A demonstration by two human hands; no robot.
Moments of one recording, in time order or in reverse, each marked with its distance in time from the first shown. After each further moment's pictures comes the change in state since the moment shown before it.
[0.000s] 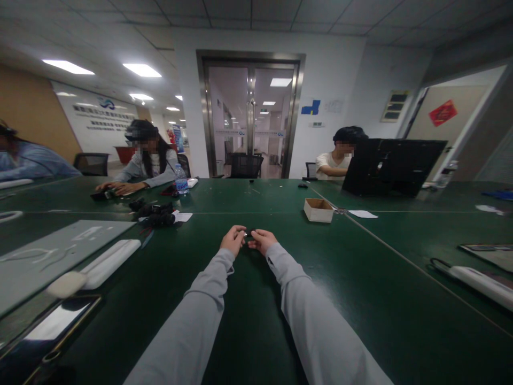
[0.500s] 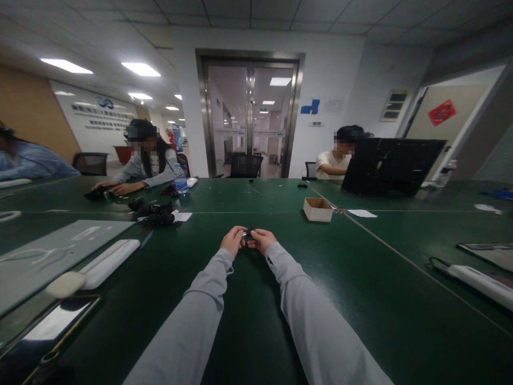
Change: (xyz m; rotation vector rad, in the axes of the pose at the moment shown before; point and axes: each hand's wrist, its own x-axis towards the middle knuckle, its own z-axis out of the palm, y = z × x) left_hand -0.001 0.006 -0.001 -0.015 -0.049 -0.040; right_hand 0.001 0.000 -0.001 -0.006 -0.021 0.010
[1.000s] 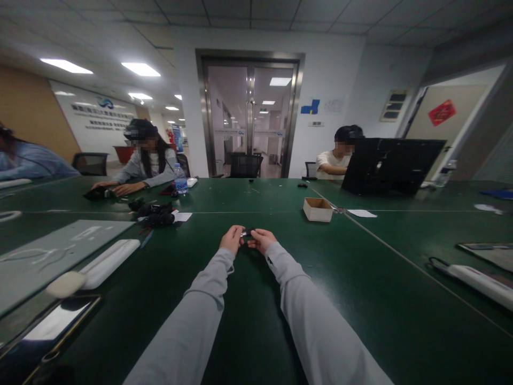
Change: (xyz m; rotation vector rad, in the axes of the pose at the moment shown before) left_hand -0.001 0.000 -0.001 0.086 0.090 0.016; right_hand 0.000 0.000 0.001 -0.007 0.022 -0.010
